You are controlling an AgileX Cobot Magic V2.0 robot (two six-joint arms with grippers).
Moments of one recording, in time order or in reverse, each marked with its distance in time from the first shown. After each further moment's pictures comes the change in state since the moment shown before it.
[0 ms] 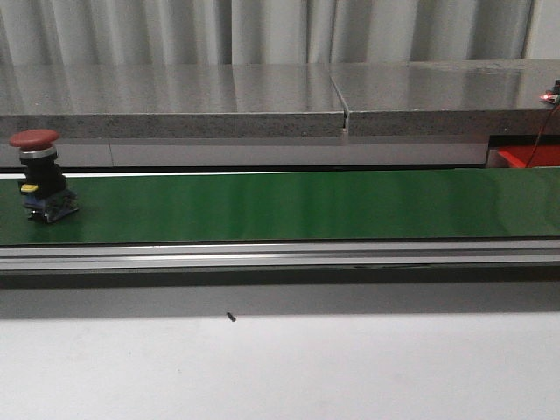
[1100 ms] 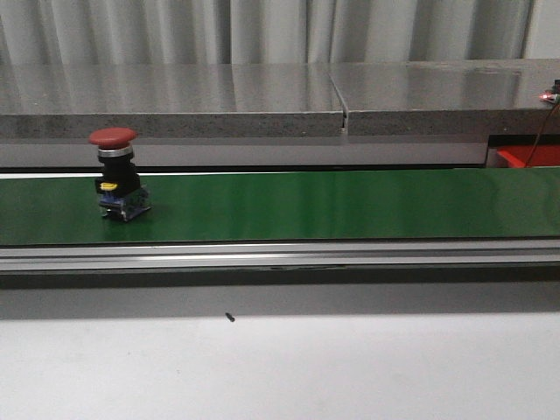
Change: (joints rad) left arm -0.127 -0.153 0.144 -0.015 0.044 0.011; right arm 0.000 0.000 0.000 0.000 0.000 0.000
